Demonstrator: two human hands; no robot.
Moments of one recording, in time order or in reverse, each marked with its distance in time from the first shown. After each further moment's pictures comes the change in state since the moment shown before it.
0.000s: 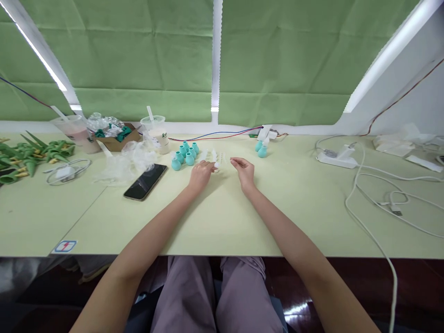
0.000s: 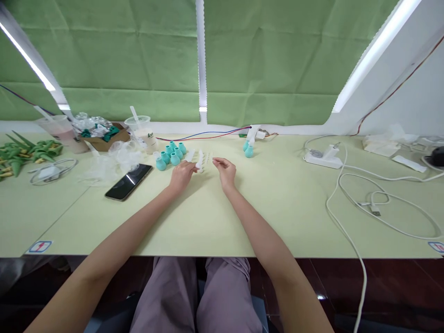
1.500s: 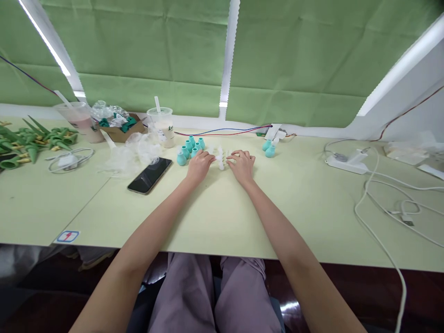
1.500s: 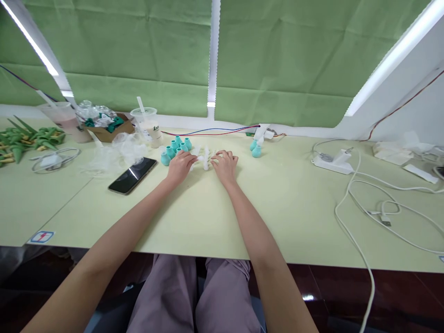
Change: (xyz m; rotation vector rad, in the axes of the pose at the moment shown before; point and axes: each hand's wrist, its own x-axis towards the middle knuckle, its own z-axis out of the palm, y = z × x) left_hand 0.005 -0.023 -0.011 0.036 0.063 -0.039; right_hand 0.021 0.020 0.018 -1.072 -0.172 -0.471
